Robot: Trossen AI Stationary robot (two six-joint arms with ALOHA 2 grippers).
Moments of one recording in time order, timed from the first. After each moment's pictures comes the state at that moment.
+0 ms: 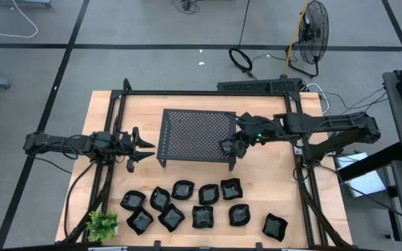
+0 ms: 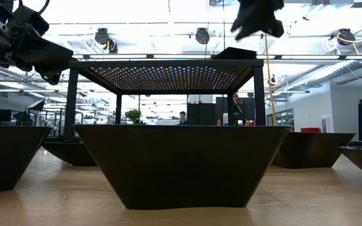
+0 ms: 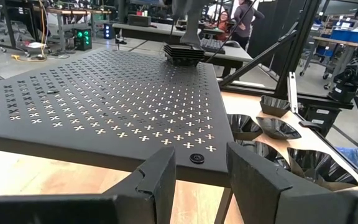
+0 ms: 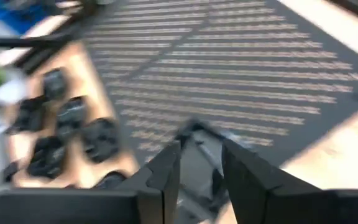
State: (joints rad) left arm -0.07 0.19 0.05 0.06 -0.05 -0.14; right arm 0.05 1.27 1.22 -0.74 0.19 0.68
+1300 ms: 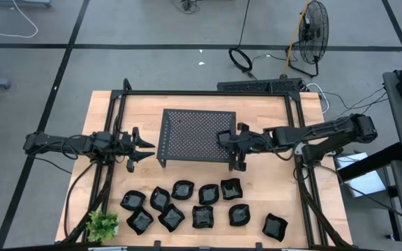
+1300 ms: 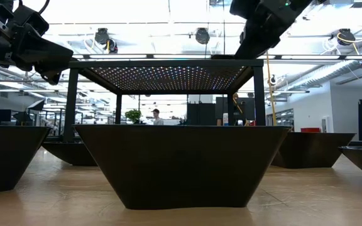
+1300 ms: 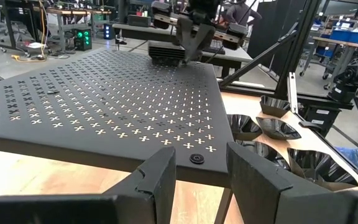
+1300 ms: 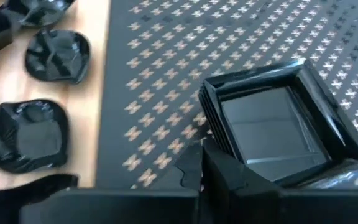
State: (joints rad) left arm -0.07 0.19 0.05 0.06 -0.05 -0.14; right arm 0.07 1.33 0.95 -0.41 0.21 0.08
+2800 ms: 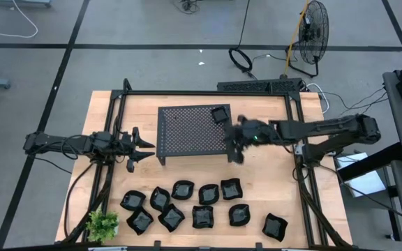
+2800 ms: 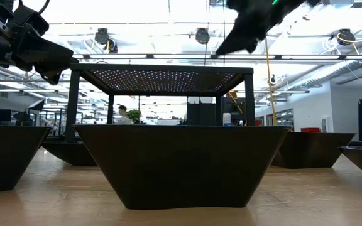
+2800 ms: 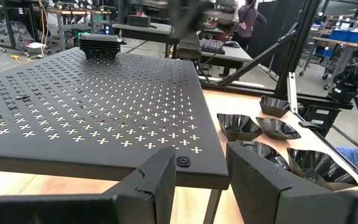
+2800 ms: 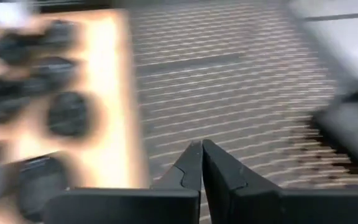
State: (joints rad) left arm -0.07 0.19 0.05 0.06 -0.05 -0.14; right arm 0.00 1.27 0.95 -0.29 0.13 0.10
